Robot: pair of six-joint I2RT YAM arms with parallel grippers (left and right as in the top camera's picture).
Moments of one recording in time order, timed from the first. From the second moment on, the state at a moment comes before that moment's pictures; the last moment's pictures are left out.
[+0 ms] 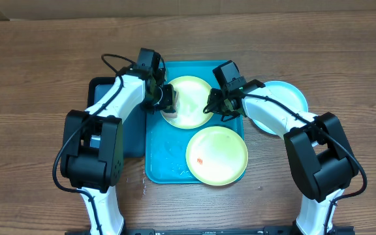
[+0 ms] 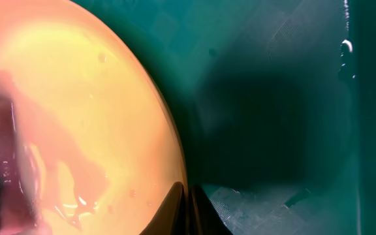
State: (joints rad) left arm -0.22 2.06 1.40 -0.67 0.27 -0.30; right arm 0.47 2.00 1.32 -0.49 -0.10 0.67
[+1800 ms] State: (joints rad) left arm -0.23 2.17 1.45 -0.57 0.72 -0.25; right arm 0.46 2.01 1.31 -0.49 -0.09 0.67
